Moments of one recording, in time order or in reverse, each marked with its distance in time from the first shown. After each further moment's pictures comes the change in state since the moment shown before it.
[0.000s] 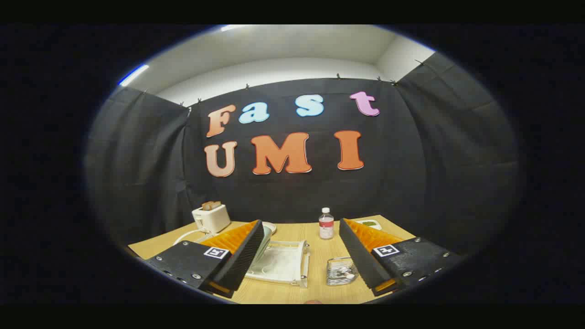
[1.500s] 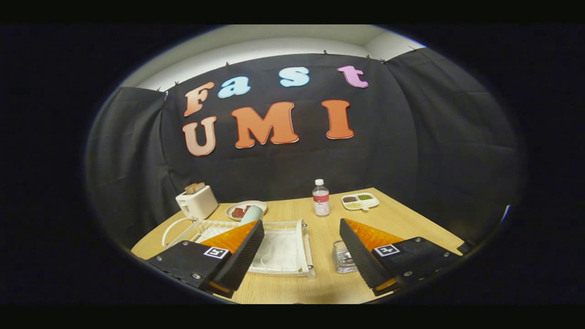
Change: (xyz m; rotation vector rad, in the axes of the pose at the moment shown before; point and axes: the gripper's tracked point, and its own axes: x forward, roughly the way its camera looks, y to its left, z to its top) arm 0.052 0.023 -0.068 0.059 0.233 -0.096
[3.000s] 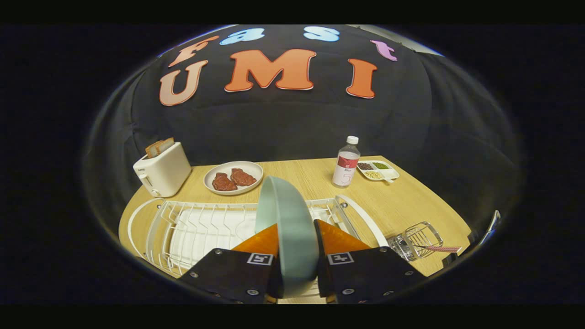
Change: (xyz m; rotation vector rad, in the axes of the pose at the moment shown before) arm 0.125 0.094 -0.075 -0.088 0.321 -0.198
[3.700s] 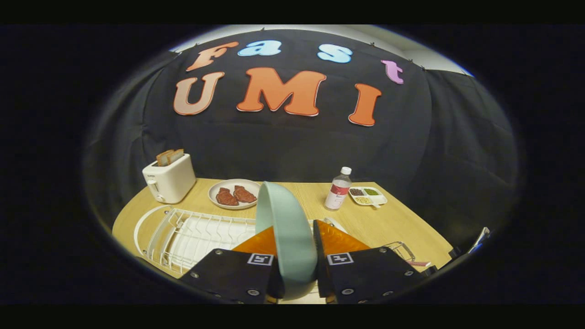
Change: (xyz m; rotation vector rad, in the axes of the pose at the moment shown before) arm -0.053 -0.005 0.042 -0.091 -0.167 0.000
